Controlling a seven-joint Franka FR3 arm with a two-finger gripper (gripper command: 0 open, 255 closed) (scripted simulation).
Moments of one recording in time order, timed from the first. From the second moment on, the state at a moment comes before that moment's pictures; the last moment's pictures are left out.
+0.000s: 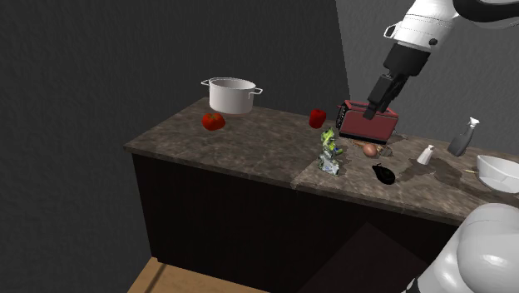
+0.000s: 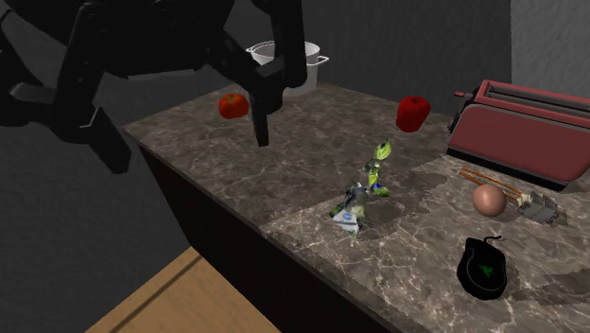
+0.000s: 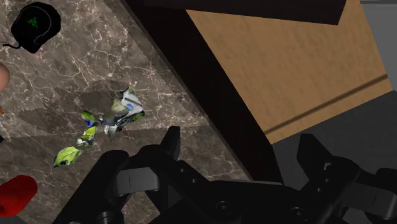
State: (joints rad) arm 0.01 -0.82 -0.02 -2.26 -0.02 1.57 -0.09
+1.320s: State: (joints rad) arm -0.01 -0.33 -0.38 -2.15 -0.01 1.87 -0.48
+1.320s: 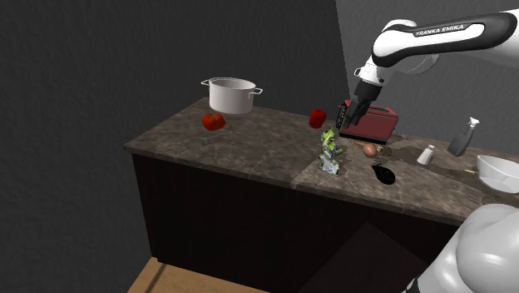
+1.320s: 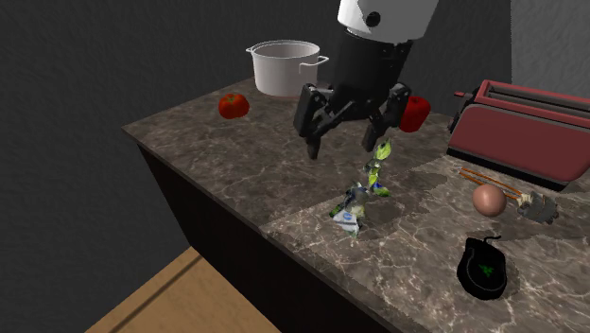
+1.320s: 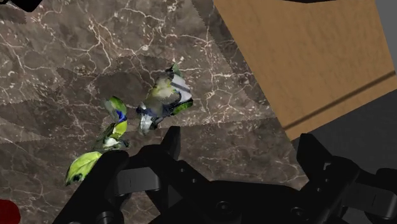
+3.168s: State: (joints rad) arm -0.16 0.42 -0.51 -1.70 0.40 1.95 -0.93
